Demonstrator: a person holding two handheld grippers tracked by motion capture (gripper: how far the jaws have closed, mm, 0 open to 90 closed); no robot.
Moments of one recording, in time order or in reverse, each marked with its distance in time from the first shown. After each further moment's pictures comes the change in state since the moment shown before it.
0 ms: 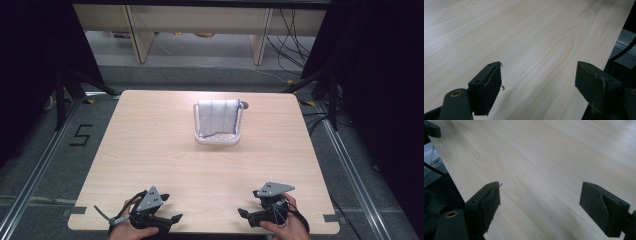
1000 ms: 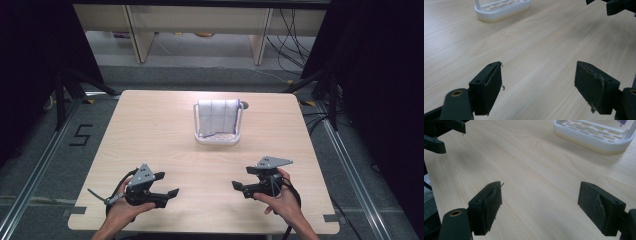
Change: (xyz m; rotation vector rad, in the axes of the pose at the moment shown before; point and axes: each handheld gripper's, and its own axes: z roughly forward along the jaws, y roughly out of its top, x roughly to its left) left arm 0.037 0.031 -0.009 -0.091 0.045 -0.065; right arm -0.029 0.052 0.012 -0.126 0.065 0.079
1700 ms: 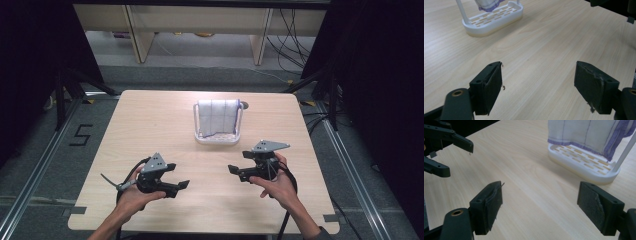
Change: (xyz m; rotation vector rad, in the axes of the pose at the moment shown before) left arm 0.002 0.033 0.022 0.008 -0.049 0.024; right arm -0.008 0.042 0.005 -0.051 -0.019 -0.046
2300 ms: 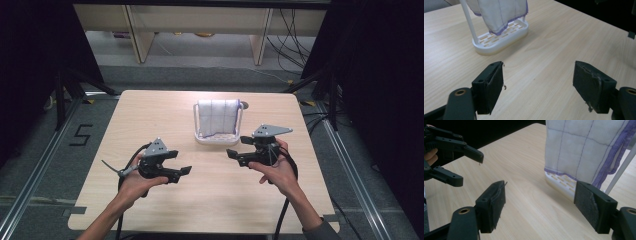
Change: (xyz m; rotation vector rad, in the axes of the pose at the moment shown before) left arm 0.010 0.037 0.000 -0.026 0.000 -0.001; right arm -0.002 0.046 -0.010 -0.070 -0.003 -0.061
